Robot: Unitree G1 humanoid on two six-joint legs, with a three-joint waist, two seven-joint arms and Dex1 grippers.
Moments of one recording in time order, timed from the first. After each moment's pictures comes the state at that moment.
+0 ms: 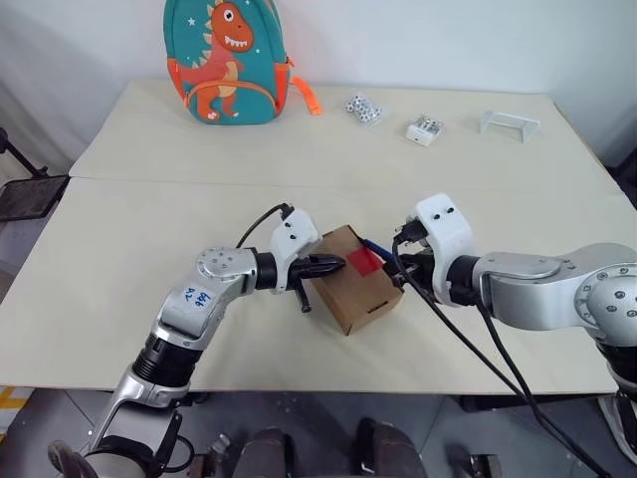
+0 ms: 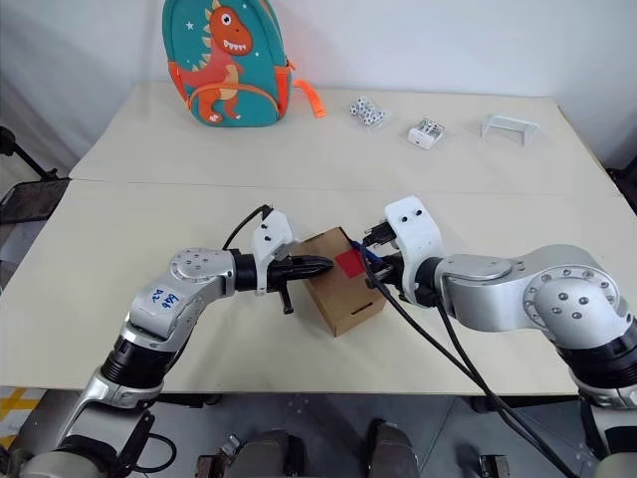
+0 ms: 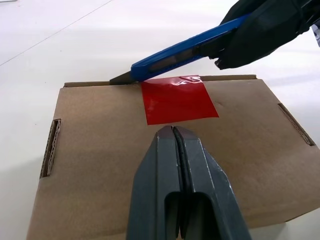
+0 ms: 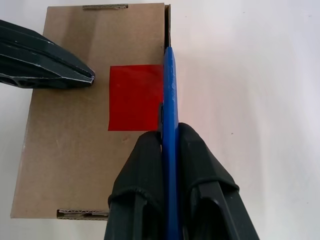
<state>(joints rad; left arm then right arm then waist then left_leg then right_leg) -0.60 0.42 -0.23 -0.15 -0.27 0.64 -0.76 -0.72 -0.94 0.23 -0.46 1.76 1.13 -0.64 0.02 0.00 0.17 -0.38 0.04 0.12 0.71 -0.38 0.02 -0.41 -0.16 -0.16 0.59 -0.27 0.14</state>
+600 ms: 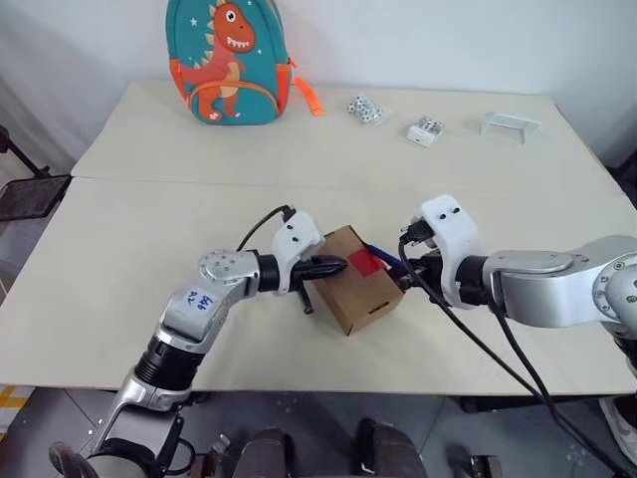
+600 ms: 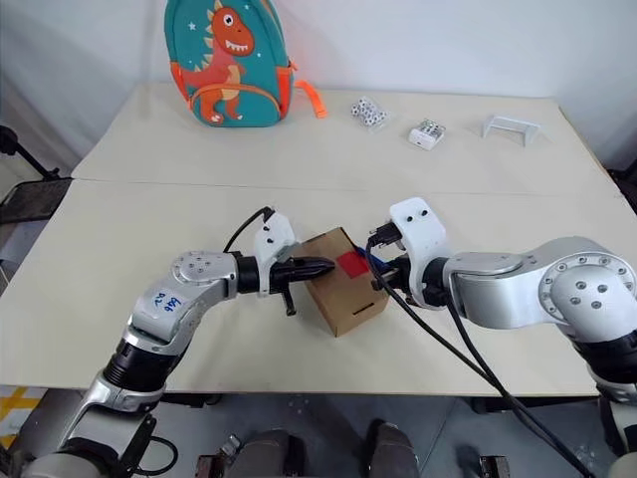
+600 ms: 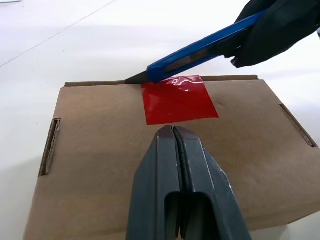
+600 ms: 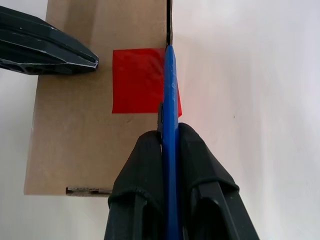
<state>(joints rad) -0.58 0.41 -0.24 -0.17 -0.26 0.65 -0.73 -0.76 -1.04 0.27 -0.44 1.93 1.13 -0.69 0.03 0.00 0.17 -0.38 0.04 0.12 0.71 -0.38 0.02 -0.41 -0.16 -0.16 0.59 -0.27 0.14</state>
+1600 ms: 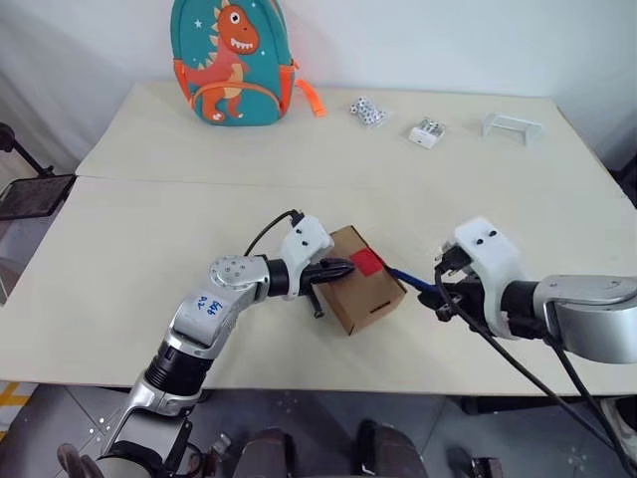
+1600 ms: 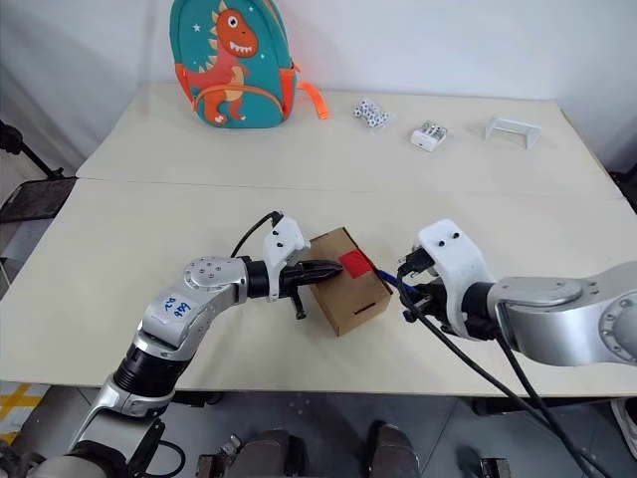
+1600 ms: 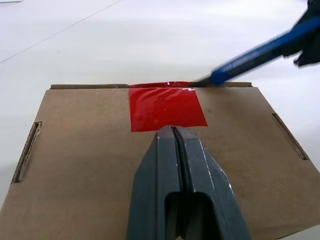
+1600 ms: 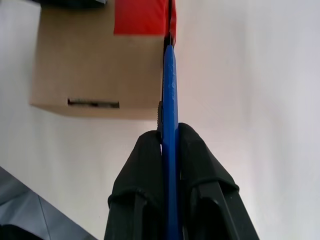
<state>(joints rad) -0.57 0.37 -0.26 -0.18 -0.25 0.67 -0.69 -0.63 -1.40 0.23 -0.60 1.96 0.98 -0.44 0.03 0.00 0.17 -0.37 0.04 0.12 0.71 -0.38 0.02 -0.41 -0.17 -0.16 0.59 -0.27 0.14</state>
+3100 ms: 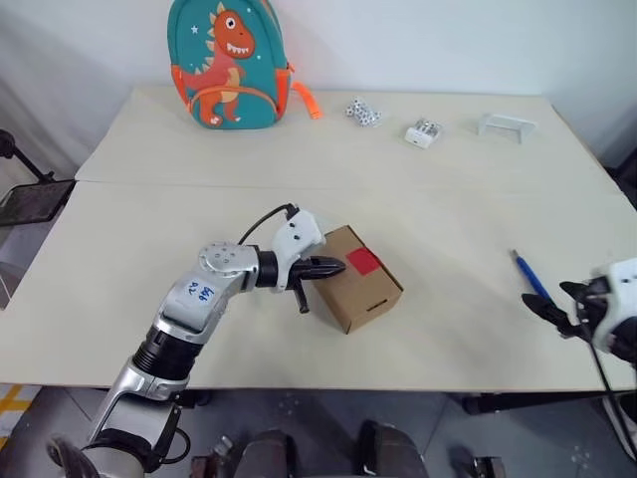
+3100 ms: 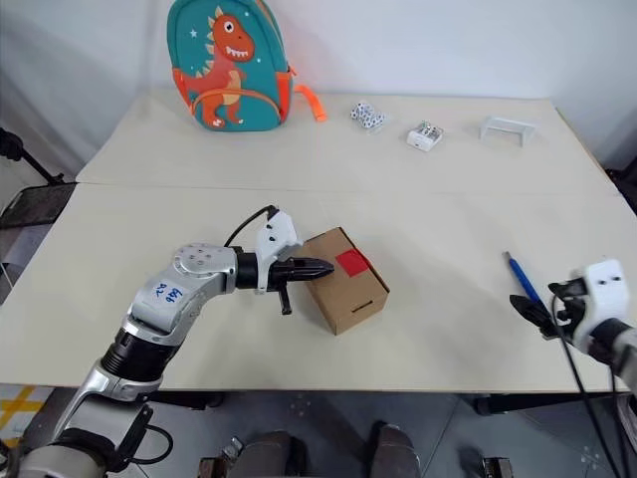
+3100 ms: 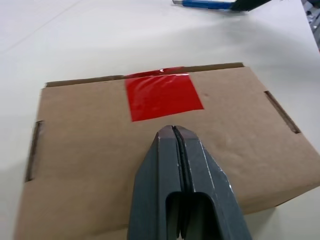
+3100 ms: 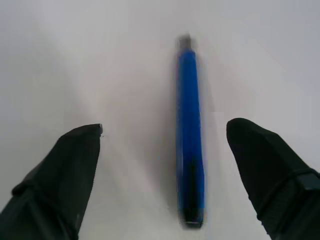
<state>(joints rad) -0.62 0.46 -0.20 -0.10 -0.27 0.62 -0.82 0.12 -0.96 -0.48 0.02 0.68 0.45 0.75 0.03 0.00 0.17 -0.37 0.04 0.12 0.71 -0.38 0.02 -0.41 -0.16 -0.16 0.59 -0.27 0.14</state>
